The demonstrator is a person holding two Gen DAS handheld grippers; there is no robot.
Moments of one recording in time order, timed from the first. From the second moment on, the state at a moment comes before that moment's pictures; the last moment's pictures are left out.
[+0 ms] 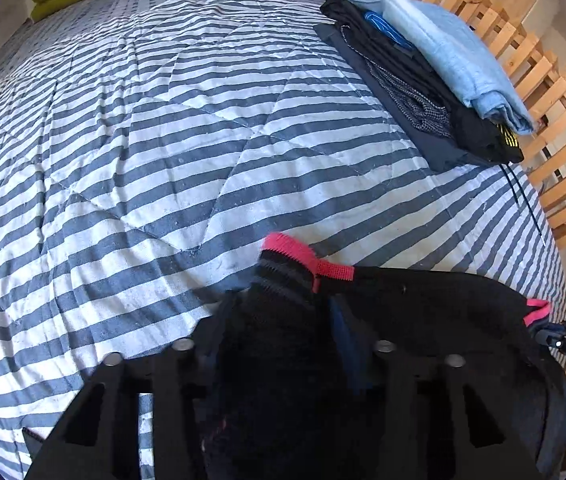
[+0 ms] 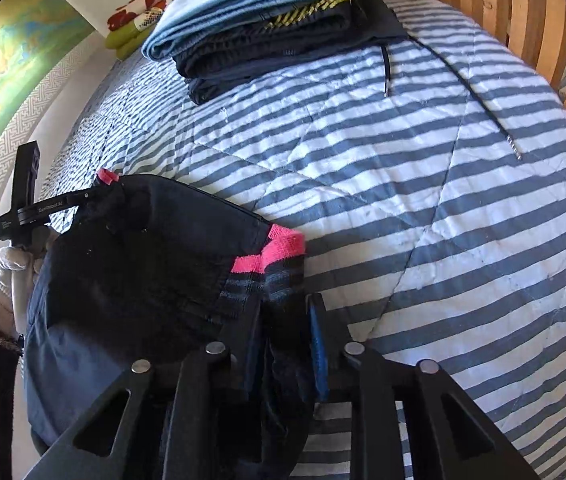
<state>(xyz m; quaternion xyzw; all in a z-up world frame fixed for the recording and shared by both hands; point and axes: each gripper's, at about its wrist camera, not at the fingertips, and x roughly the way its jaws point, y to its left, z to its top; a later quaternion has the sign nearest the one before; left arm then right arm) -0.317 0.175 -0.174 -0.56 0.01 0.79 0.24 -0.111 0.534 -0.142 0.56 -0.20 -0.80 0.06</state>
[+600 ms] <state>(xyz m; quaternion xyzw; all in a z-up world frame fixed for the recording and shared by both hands) -0.150 0.081 0.218 -0.31 -0.06 0.92 0.24 -0.114 0.469 0.174 0.28 -0.06 -0.96 0.01</state>
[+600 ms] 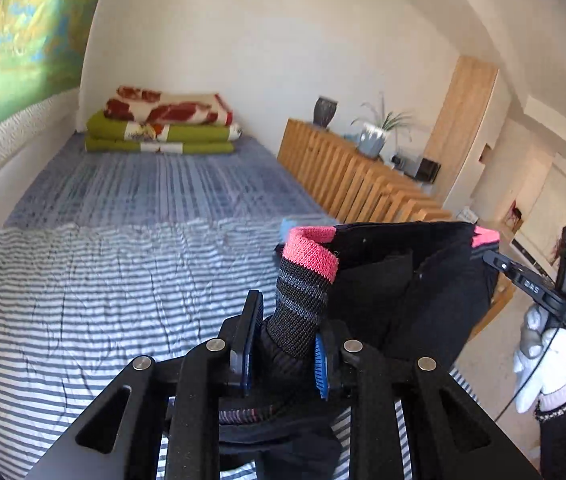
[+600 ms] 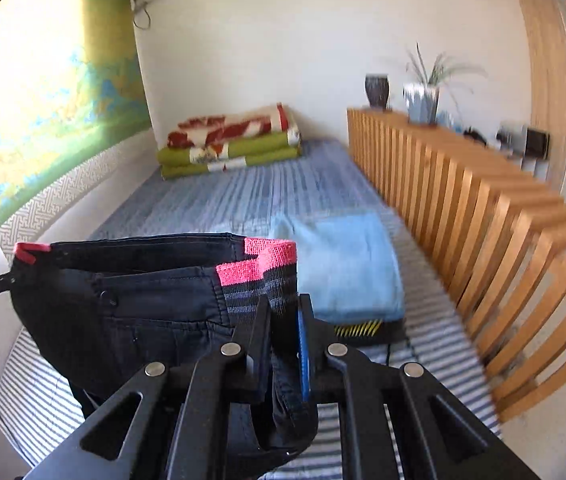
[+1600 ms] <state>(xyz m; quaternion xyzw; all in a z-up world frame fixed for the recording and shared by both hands) 0.064 -0.390 -0.031 -0.35 -0.34 0.87 -0.09 -0.250 -0.168 0.111 0.36 0.11 -0.87 0.33</state>
